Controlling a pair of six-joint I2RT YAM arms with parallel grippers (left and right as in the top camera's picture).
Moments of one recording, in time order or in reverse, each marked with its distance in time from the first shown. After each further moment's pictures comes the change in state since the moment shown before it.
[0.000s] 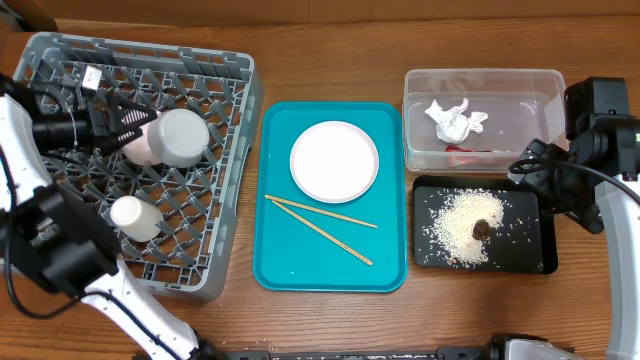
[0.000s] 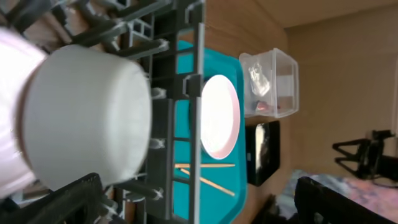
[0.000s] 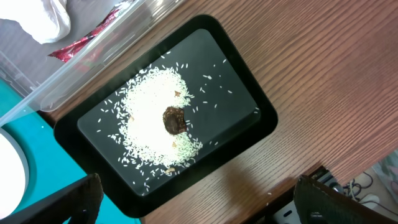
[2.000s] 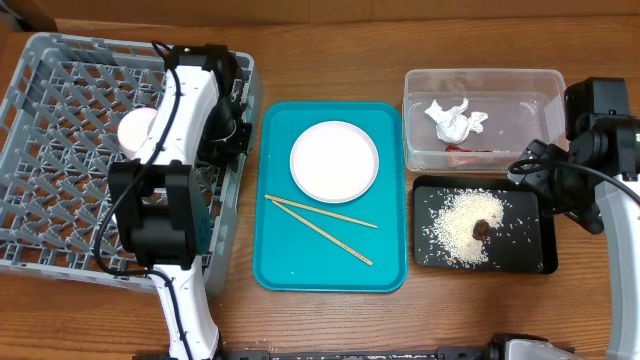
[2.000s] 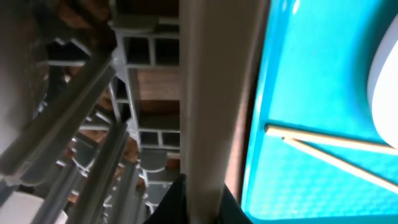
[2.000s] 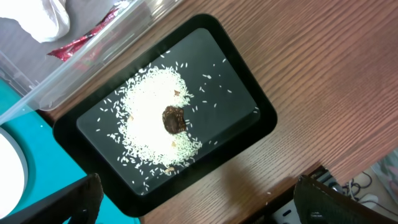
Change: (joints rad) left arm -0.650 -0.013 -0.201 0.199 -0.978 -0.605; right arm 0.000 0.000 0.000 -0.003 0.000 -0.002
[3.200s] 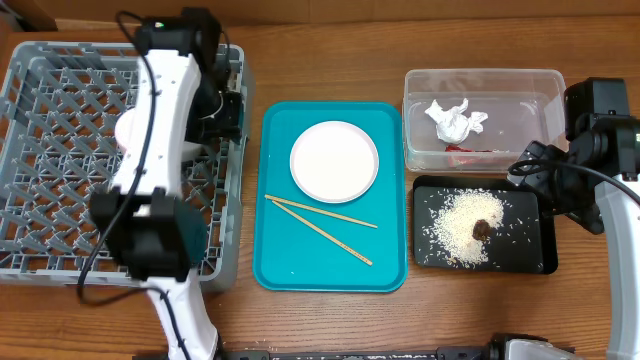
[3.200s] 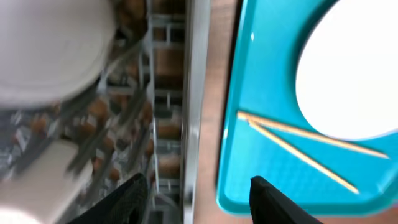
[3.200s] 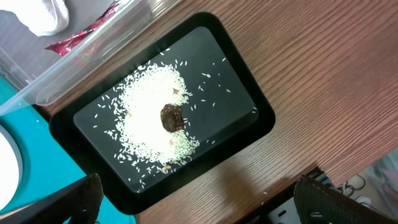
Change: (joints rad) left arm 0.003 -0.093 0.239 -0.173 0.027 -0.101; right arm 0.000 0.000 0.000 -0.005 -0.001 -0.031
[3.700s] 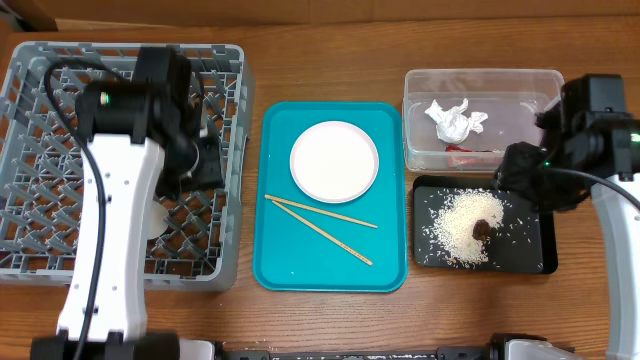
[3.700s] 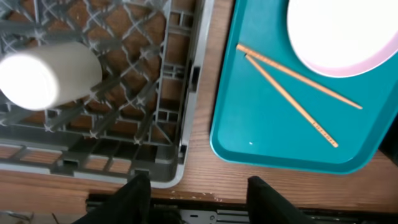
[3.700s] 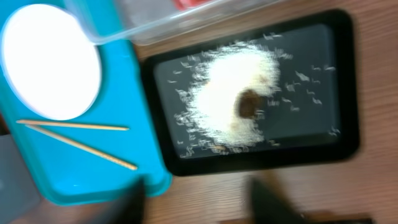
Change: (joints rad) left arm 0.000 -0.528 -0.406 0.023 -0.005 -0.125; right arm 0.034 0.000 0.000 0.061 -0.315 -0.285
